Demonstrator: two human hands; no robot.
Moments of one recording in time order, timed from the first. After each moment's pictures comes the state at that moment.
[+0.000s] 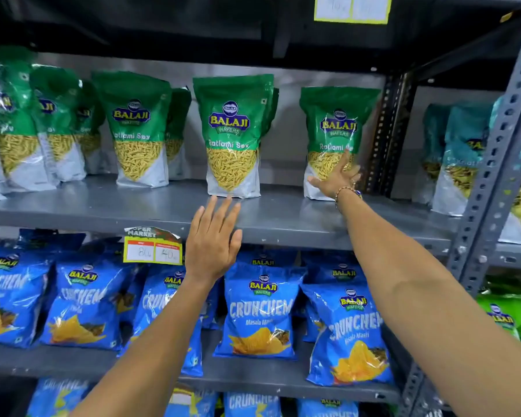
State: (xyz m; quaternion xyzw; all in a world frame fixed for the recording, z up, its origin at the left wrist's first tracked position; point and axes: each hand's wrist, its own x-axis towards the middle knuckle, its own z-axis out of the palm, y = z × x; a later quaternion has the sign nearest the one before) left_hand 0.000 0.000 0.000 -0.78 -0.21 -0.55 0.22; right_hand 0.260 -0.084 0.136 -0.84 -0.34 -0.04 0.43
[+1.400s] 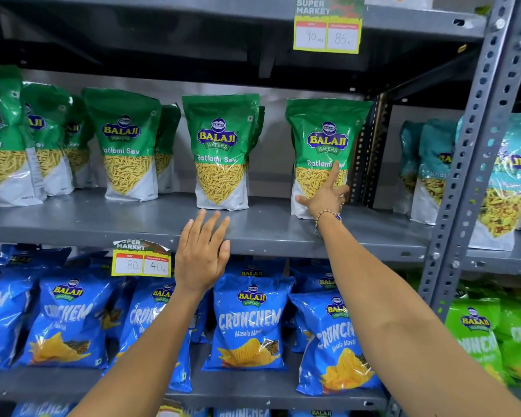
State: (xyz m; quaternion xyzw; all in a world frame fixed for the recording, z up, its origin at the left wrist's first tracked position) left_hand 0.002 -0.003 0.000 -0.76 -0.23 -0.57 0.21; right_hand 0.228 -0.103 0.126 -0.82 -0.28 -0.13 0.48
